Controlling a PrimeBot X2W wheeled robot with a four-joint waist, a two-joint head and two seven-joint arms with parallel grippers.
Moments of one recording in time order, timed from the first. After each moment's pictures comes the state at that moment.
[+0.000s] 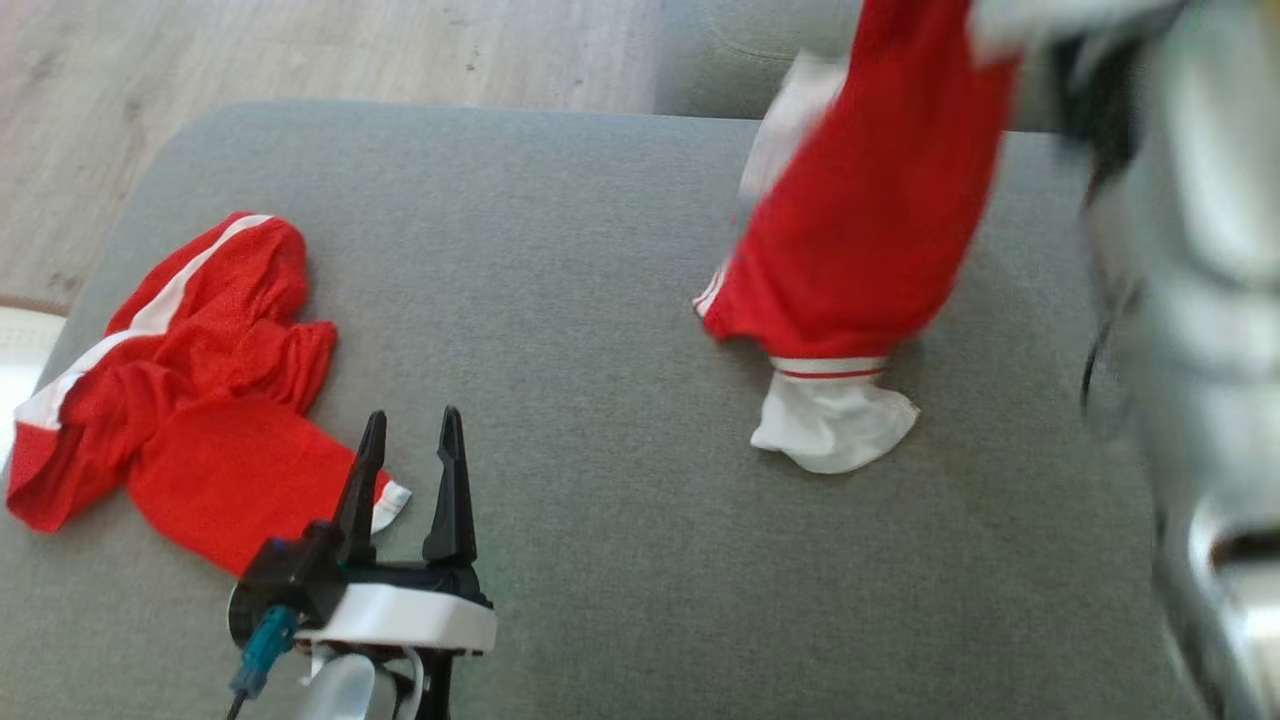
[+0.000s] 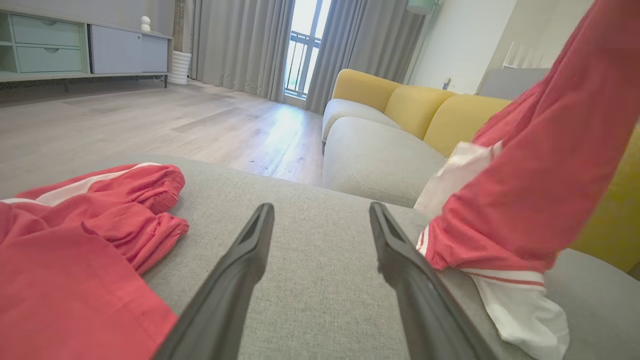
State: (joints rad) left arm -0.10 0.05 -0.25 0.26 -0.37 -0.03 -0.25; right arm -1.06 -0.13 0.24 0.56 0.16 0.12 -0.24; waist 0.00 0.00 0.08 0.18
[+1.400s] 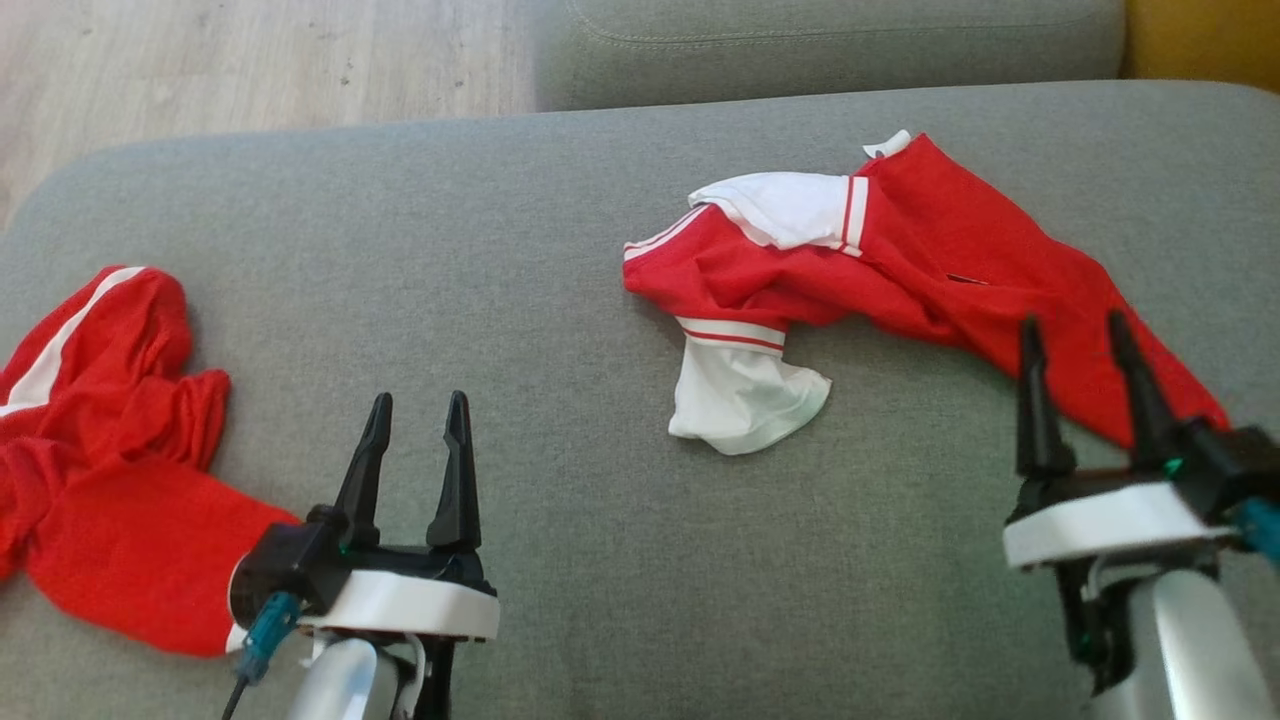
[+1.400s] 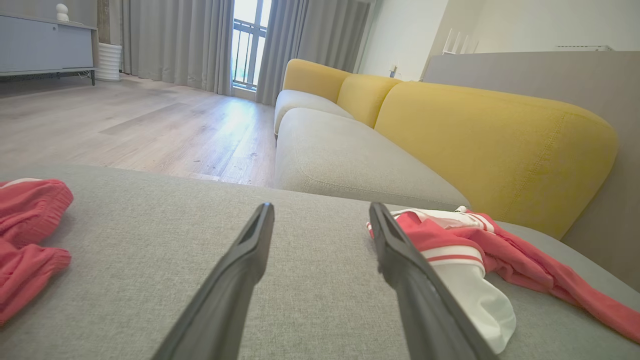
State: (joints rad) left arm -0.12 0.05 -0.25 0.25 -0.35 -0.04 -0.25; right arm -0.10 -0.05 -0.04 0.12 0.11 0.12 -0.15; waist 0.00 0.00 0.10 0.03
